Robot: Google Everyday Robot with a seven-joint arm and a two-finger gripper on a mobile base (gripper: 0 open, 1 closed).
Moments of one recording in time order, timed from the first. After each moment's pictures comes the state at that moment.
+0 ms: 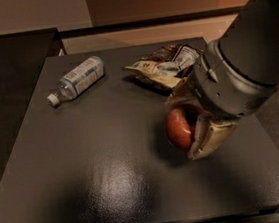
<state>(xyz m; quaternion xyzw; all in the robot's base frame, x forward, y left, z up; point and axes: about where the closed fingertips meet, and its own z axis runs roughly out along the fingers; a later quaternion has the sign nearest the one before) 0.368 -0.076 0.942 -0.78 0.58 0.03 0.21</state>
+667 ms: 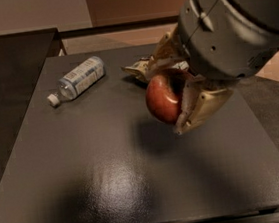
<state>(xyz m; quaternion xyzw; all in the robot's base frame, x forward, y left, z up) 0.364 -0.047 1.017 -0.80 0.54 -0.01 0.25</state>
